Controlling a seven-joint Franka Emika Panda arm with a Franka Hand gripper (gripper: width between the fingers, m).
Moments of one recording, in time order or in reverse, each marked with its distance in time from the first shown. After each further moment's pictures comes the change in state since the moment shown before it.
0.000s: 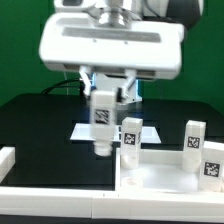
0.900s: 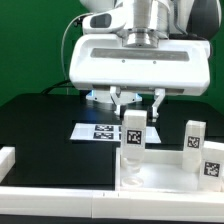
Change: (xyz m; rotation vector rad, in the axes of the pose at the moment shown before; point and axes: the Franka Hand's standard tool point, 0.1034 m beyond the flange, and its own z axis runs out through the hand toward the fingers) arm -0.011 -0.025 0.014 0.012 -0.019 -0.018
